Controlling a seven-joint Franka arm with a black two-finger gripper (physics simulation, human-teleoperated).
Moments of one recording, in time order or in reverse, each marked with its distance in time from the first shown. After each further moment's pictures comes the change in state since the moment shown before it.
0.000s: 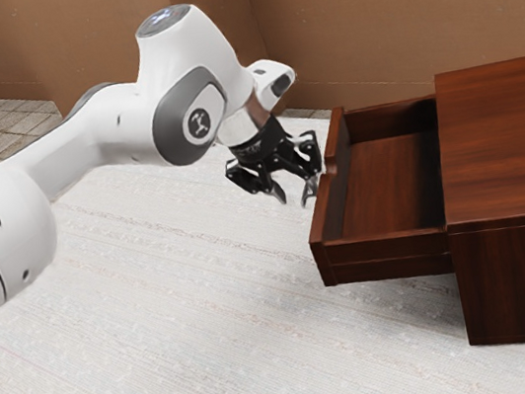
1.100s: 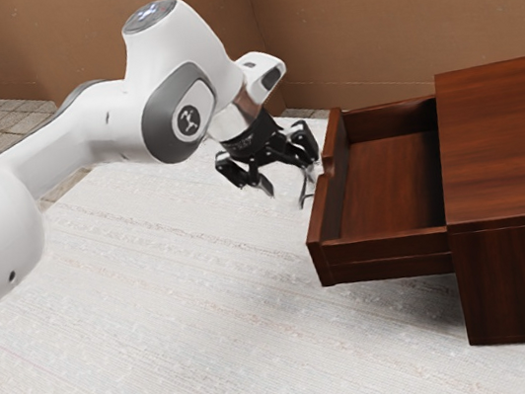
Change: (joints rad) arm 0.003 -0.029 0.011 -0.021 0.000 0.026 0.009
